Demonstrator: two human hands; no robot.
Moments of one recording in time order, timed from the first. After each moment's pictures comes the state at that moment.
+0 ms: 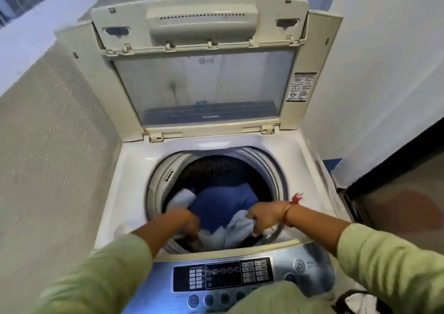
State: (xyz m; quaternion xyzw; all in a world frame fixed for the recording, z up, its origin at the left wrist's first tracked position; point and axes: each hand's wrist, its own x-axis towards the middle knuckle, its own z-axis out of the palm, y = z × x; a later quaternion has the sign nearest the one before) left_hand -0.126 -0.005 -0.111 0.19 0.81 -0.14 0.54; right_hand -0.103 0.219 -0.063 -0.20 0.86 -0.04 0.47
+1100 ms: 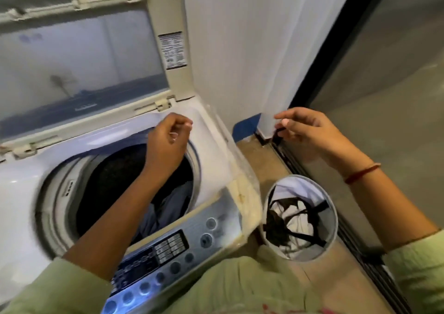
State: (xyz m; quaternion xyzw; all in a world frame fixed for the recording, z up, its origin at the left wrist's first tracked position) left_hand -0.111 0.183 0.003 0.23 0.81 0.55 -0.02; right_hand 0.022 0.440 0.055 0.18 0.76 -0.62 -0.05
